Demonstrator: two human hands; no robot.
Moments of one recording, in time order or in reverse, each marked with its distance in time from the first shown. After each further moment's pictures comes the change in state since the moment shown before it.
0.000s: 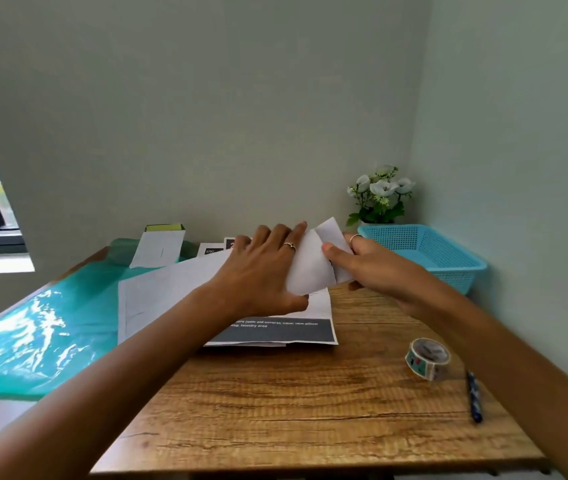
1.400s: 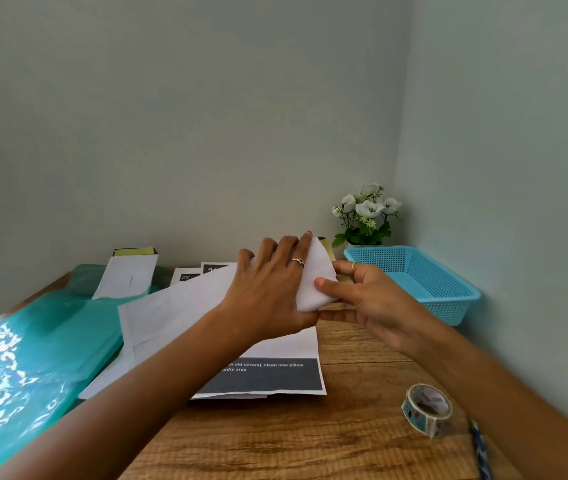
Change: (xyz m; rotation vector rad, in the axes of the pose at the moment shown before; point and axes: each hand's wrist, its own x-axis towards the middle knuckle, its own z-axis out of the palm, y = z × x) left_hand 0.043 0.011 0.017 0.039 0.054 -0.023; right_hand 0.031 0.028 -0.006 0.603 0.006 0.079
